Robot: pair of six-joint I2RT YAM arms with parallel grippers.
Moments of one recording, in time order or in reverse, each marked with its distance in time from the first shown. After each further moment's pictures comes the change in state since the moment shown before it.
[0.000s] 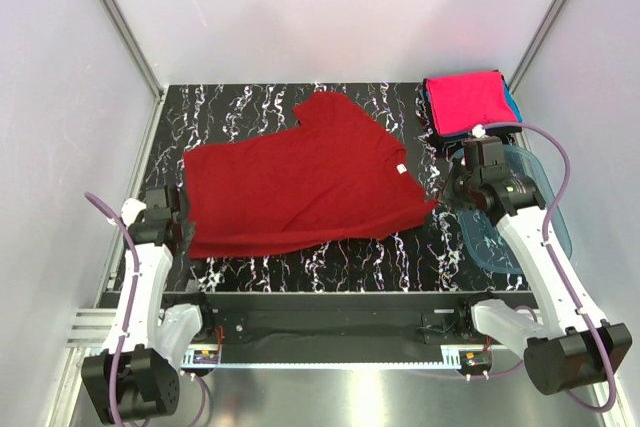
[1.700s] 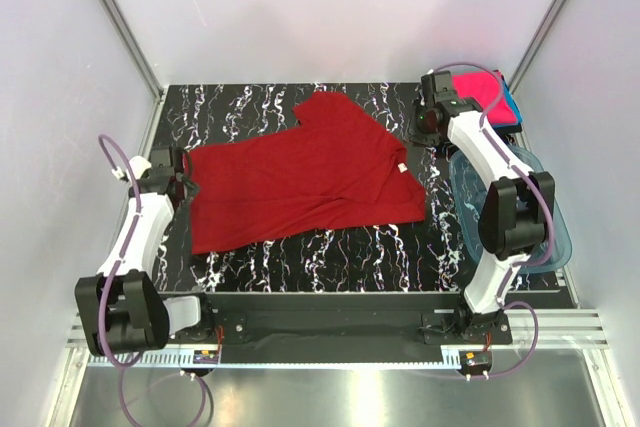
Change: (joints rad) left arm -0.028 0.370 0.228 0.148 -0.134 0.143; right arm 0.001 0.790 0.536 0.201 -0.021 -0.114
